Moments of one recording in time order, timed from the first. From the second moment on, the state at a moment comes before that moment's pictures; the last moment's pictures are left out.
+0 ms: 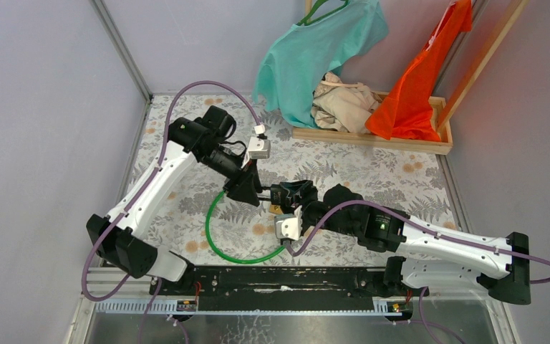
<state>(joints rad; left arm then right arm) -0.45 1.44 1.53 -1.39 1.02 0.85 1.22 1.00 0.87 -0.18 0.06 -0.98</state>
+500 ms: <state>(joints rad) -0.52 1.37 1.40 -1.14 0.77 0.85 1.16 1.03 0.86 -0.19 0.01 -0.67</state>
